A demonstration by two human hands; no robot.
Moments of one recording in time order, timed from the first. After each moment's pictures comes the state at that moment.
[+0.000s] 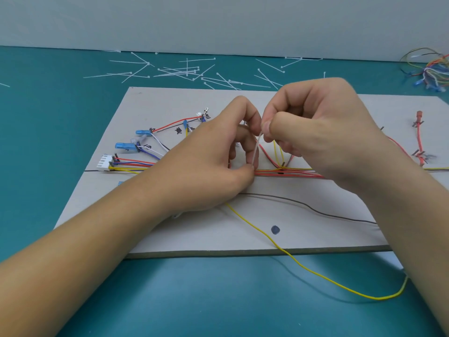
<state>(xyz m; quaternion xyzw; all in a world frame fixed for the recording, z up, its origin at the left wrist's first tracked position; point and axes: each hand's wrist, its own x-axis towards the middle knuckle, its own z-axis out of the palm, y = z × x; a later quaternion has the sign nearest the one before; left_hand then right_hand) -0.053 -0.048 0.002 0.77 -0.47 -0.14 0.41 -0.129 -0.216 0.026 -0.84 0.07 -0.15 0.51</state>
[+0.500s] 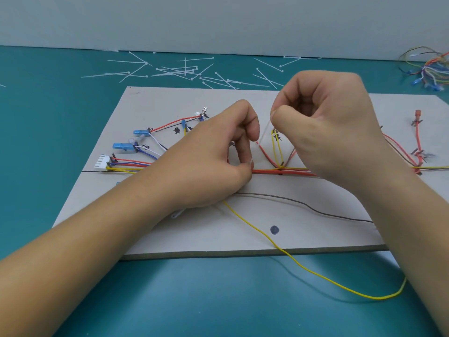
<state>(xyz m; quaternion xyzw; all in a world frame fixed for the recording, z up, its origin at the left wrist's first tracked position) -0.051 -0.051 0.002 0.79 -0.45 -0.15 0.40 -0.131 -0.214 0.026 -0.88 0.09 -0.27 0.38</state>
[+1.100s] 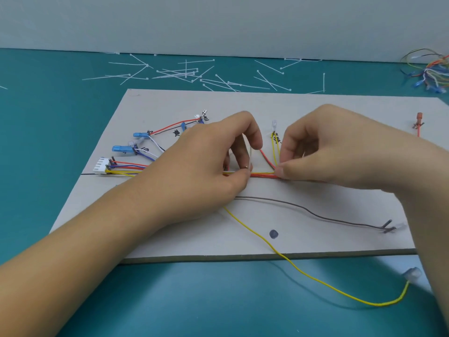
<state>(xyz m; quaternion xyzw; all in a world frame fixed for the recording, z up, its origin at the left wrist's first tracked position) -0.053 -0.041 0.002 0.80 -0.47 -0.09 0.36 -0.145 -0.242 0.040 -0.96 0.13 0.04 0.25</state>
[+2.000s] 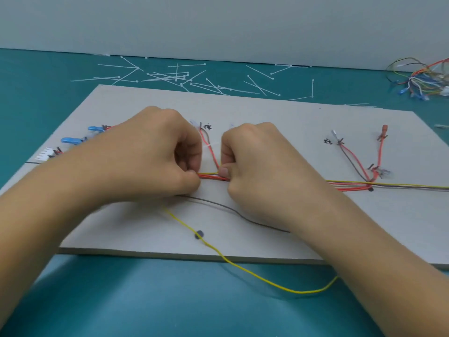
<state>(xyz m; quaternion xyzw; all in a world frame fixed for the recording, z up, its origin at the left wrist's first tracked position) -0.032 -0.020 0.030 0.88 -0.42 -0.09 0.22 -0.130 -0.175 0.021 -0.98 0.08 -0.05 0.18</state>
